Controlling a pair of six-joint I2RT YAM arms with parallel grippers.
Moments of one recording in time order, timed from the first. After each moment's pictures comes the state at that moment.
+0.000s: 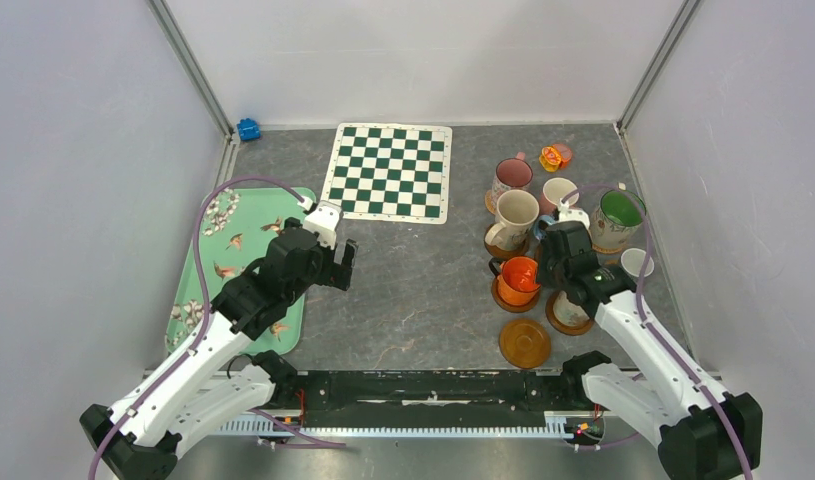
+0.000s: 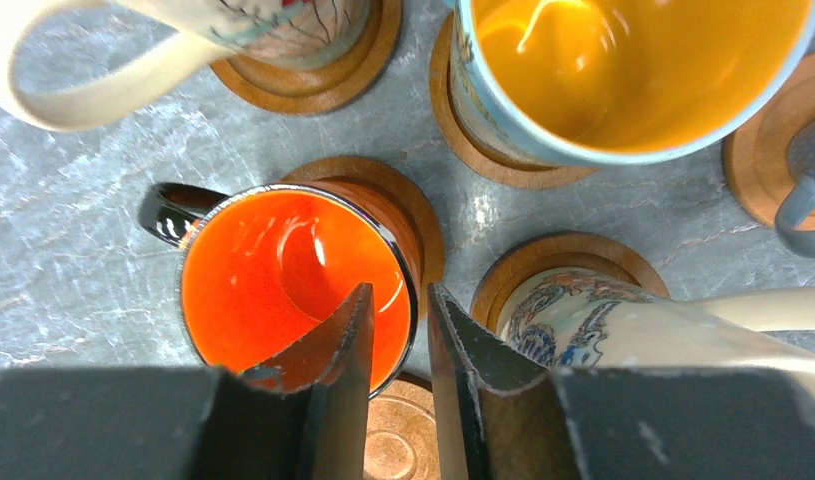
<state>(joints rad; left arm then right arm) -0.65 0.77 0.79 -0.60 -0.29 -0.08 0.33 0.91 0.65 -0.61 0.24 0.39</state>
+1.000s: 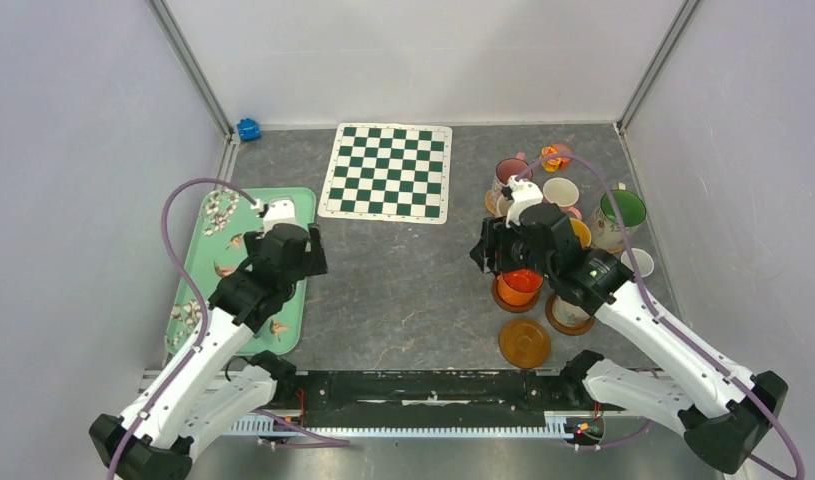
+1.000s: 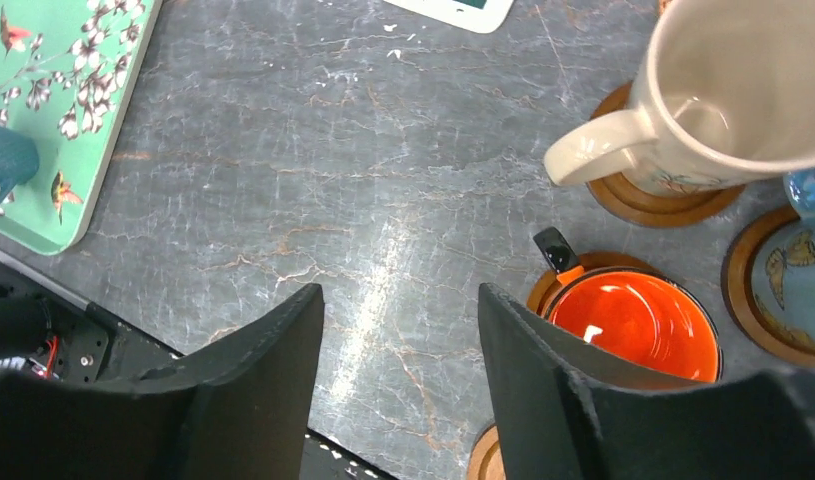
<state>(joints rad) -0.52 0.79 0.79 -0.70 -0.55 -0.38 0.66 0.97 0.95 -0.58 0.08 0.39</state>
